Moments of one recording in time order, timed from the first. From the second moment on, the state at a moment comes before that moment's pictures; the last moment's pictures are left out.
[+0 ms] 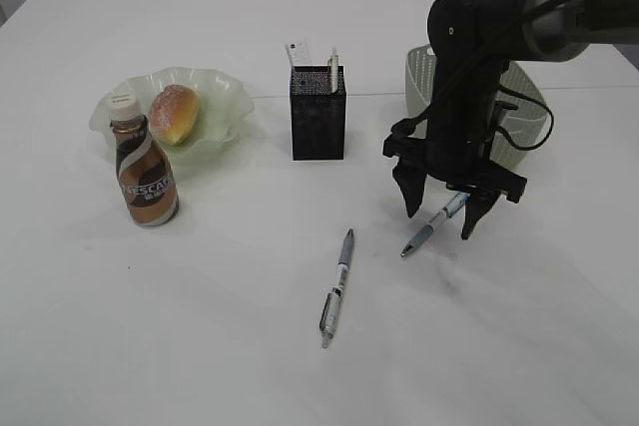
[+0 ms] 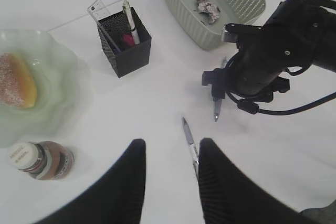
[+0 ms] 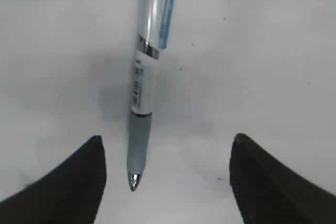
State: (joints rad) left arm -0.61 1.66 -2.01 -0.04 1.27 -0.15; right arm 0.30 2.25 -1.77 0.02 1.22 0.94
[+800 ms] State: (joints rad) left arm -0.61 1.66 -2.01 -0.09 1.27 -0.15; right arm 0.30 2.28 -1.77 0.01 1.22 0.99
